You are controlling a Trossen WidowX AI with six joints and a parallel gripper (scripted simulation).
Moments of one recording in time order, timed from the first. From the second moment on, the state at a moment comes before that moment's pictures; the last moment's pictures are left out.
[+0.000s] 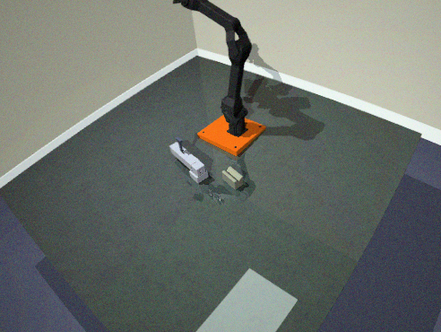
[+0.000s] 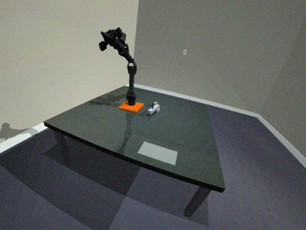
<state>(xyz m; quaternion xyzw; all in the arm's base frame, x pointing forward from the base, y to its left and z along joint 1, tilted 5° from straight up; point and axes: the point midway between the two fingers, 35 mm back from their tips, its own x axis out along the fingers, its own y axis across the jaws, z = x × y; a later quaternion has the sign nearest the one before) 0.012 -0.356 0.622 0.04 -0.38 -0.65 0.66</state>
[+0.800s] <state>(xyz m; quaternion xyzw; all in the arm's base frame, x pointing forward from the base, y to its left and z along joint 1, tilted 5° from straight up) 0.282 -0.309 0.329 0.20 0.22 -0.46 0.84</state>
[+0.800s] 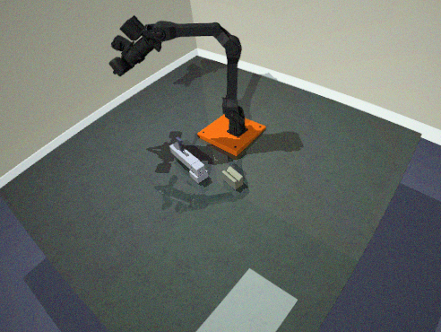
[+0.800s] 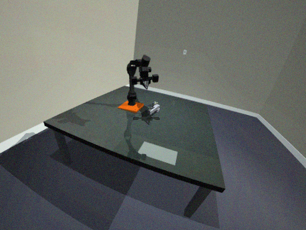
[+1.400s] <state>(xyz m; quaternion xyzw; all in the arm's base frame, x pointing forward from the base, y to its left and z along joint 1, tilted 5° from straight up) 0.284 -0.077 0.156 0.07 0.67 -0.12 0.73</state>
